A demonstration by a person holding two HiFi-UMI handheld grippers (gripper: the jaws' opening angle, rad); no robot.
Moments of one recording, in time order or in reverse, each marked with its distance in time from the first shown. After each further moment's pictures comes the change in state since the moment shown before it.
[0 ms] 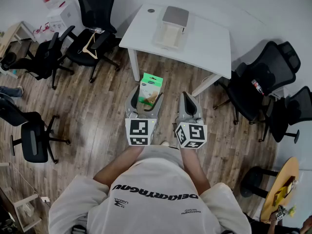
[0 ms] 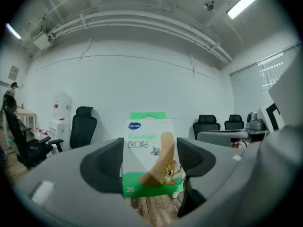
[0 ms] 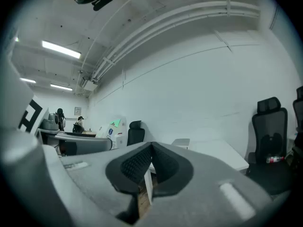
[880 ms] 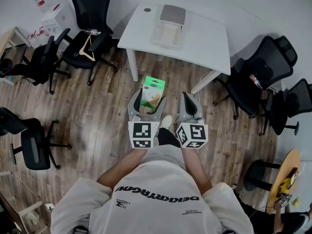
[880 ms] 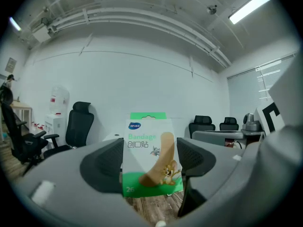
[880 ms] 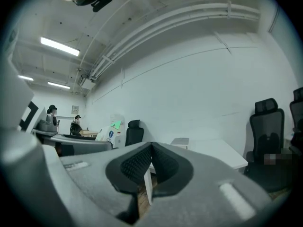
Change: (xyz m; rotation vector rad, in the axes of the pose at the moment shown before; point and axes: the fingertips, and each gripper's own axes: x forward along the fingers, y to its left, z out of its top) left arm -0.011 0.006 -0.014 -0.033 0.010 -0.052; right arm 0.001 0.020 -0.009 -0.006 0.000 -0.033
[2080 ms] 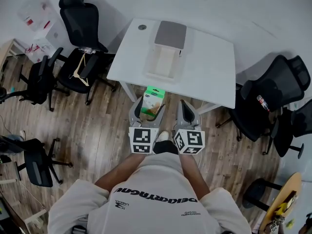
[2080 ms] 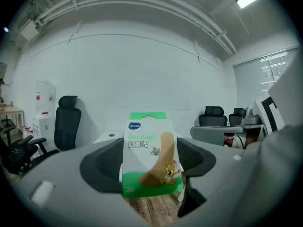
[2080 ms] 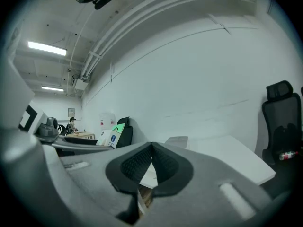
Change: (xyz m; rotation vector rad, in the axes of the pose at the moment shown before) left arm 0.254 0.045 -0.010 0.042 0.096 -0.007; right arm 0.222 -0.128 -0.017 0.065 0.043 0.010
